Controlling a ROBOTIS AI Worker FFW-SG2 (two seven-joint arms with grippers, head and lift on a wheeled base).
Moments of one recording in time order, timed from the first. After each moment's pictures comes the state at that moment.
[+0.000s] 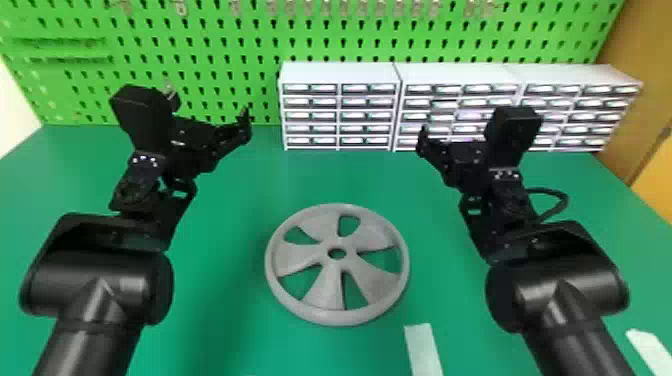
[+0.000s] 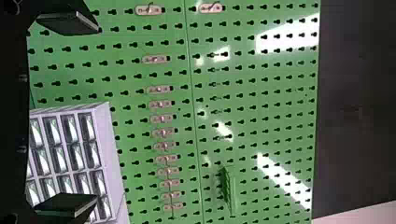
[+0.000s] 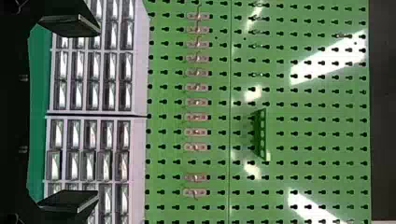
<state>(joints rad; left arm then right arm) -0.20 0.15 -0.04 -1.69 0.06 0.06 -0.14 -0.26 -0.11 0.18 -1.58 -0.14 0.12 -0.14</state>
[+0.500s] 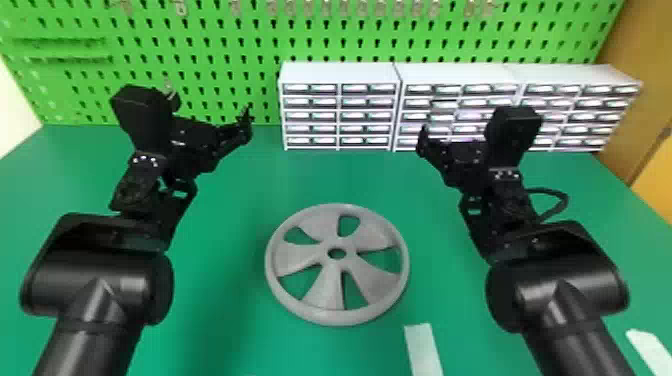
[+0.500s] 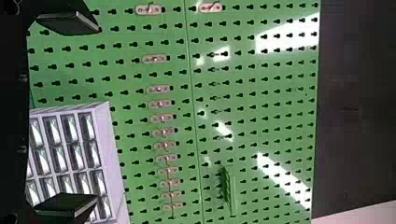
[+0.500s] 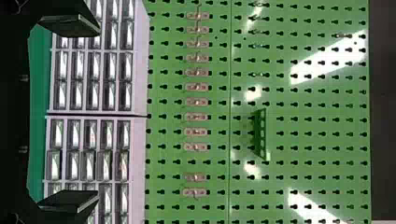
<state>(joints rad) -0.20 0.15 -0.04 -1.69 0.06 0.06 -0.15 -0.26 -0.11 0.18 -1.58 -0.14 0.12 -0.14</state>
